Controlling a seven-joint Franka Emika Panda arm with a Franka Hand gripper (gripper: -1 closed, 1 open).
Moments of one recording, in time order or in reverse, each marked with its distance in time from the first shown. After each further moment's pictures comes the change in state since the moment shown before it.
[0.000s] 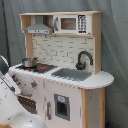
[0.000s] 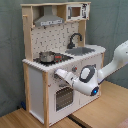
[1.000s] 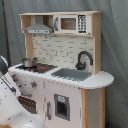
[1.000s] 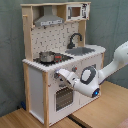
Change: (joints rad) arm 0.009 0.000 0.000 -0.028 -0.044 -0.021 0.172
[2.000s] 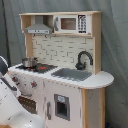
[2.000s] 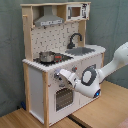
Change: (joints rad) arm 0.004 -0.003 0.000 -0.013 -0.115 -0.009 0.113
